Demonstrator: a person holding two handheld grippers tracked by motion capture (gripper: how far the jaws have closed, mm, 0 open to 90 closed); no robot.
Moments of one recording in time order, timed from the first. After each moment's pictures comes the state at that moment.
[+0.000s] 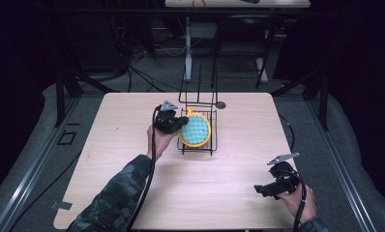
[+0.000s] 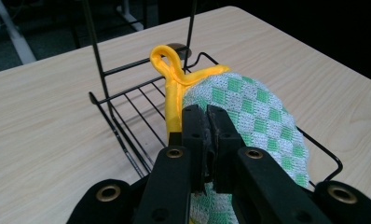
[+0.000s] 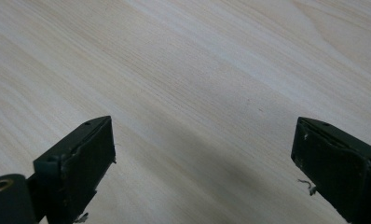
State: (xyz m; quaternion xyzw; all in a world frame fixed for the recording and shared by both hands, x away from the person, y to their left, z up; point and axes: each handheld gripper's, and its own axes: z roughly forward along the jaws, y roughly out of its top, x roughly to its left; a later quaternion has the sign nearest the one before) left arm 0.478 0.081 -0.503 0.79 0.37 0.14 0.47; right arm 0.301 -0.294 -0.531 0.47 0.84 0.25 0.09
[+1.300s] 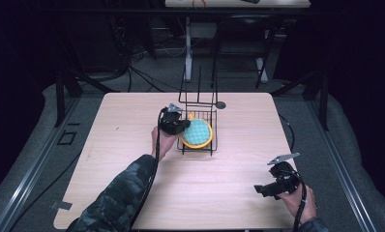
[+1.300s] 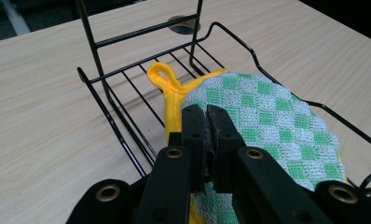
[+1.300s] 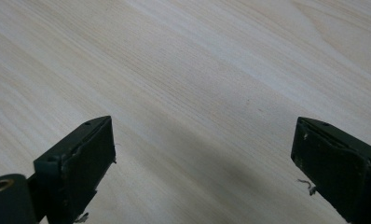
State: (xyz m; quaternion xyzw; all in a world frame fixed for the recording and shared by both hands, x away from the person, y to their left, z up) left arm 0.492 0.073 -0.526 0.80 0.39 0.14 0.43; right arm 0.301 -0.294 -0.531 0.47 0.84 0.26 0.09
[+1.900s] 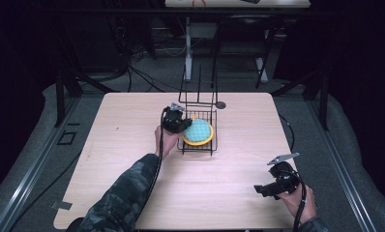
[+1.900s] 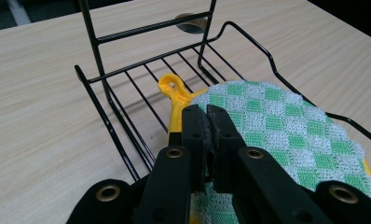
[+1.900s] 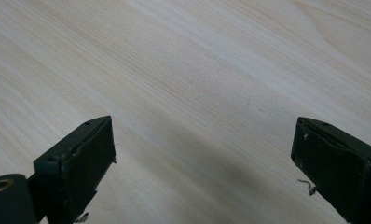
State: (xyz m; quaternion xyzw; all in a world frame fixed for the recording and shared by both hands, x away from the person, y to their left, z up) left arm 0.505 0.065 -0.536 0.79 0.41 0.14 0.44; right arm 0.301 -0.294 -0.532 0.47 0.84 0.25 0.09
